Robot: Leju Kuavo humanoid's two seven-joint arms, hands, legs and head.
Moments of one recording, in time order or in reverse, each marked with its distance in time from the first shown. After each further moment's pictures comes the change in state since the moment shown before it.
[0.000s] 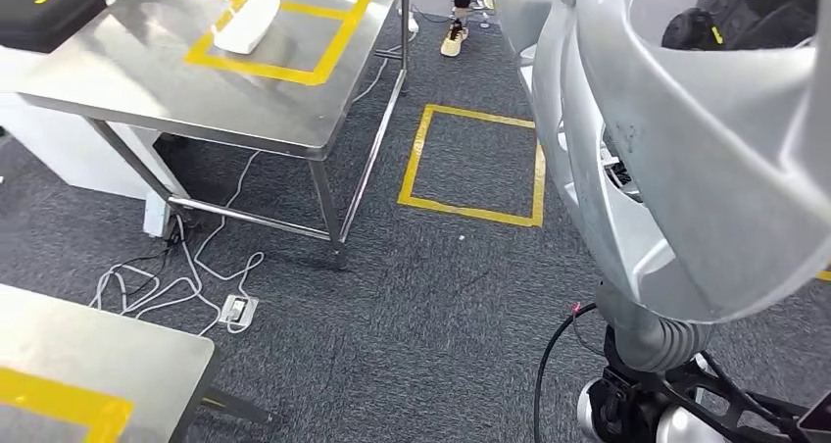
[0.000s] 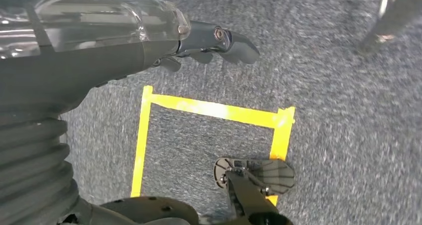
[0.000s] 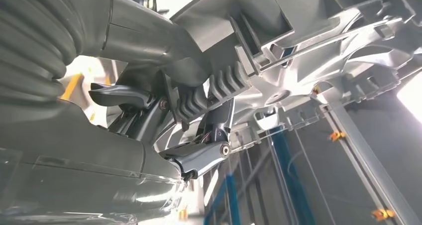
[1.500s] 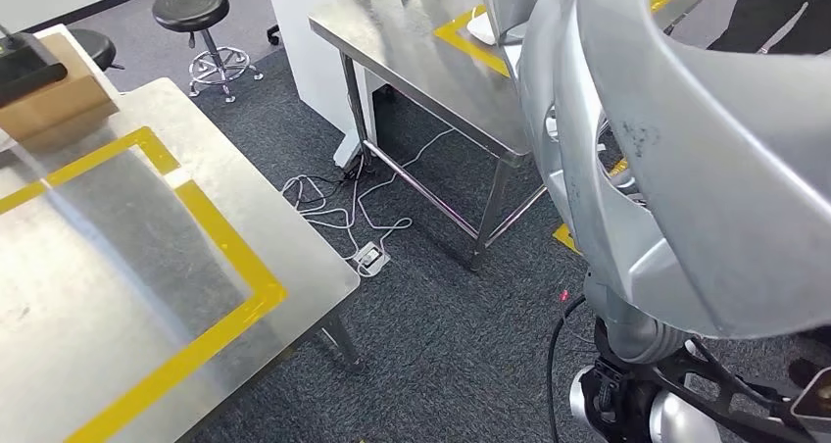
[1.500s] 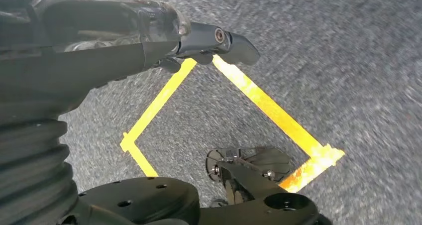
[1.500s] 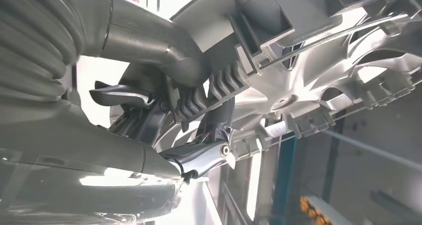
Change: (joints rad) left arm 0.000 -0.003 -0.002 0.000 0.006 0.002 -0.016; right arm -0.018 0.002 -0.007 -0.008 -0.035 0.041 -0.013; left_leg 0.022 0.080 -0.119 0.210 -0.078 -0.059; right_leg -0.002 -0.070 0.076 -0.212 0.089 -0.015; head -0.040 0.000
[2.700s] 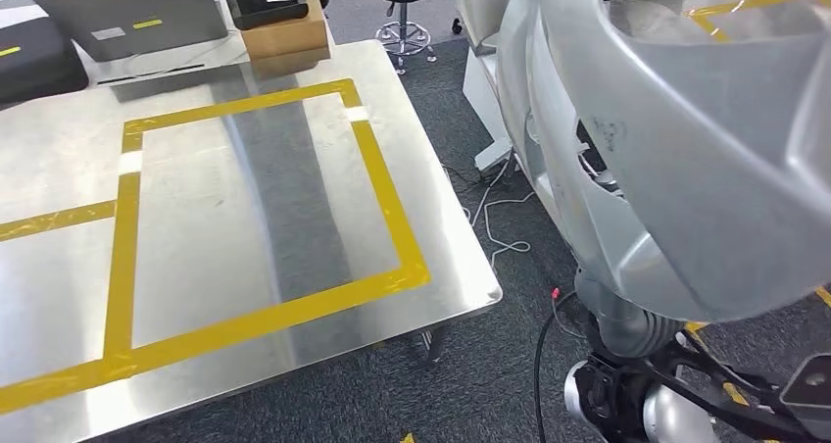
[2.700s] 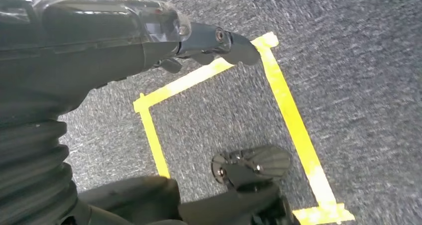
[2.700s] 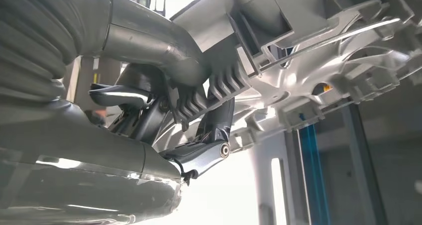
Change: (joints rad) left arm -0.002 0.003 -0.002 0.000 -0.009 -0.003 0.000; right arm -0.016 0.007 0.002 0.018 -0.022 0.023 -0.004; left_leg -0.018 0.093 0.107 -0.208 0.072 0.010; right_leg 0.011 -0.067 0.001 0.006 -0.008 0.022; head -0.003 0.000
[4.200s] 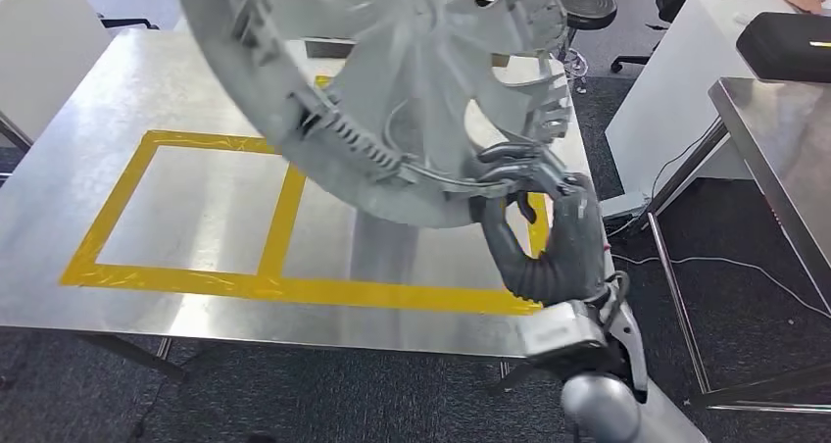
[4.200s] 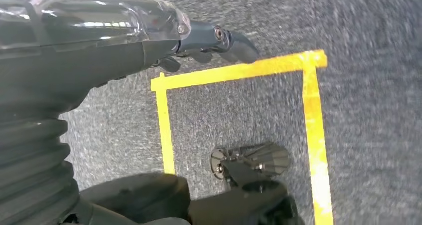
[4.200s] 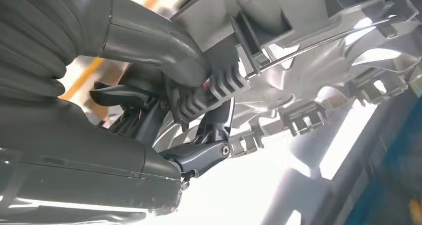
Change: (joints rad) left arm -0.015 -0.019 -0.023 0.000 -0.052 -0.020 0.030; right arm -0.203 0.044 0.150 0.267 0.877 -0.121 0.533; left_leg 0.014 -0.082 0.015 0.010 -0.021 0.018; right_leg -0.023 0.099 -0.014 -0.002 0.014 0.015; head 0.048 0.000
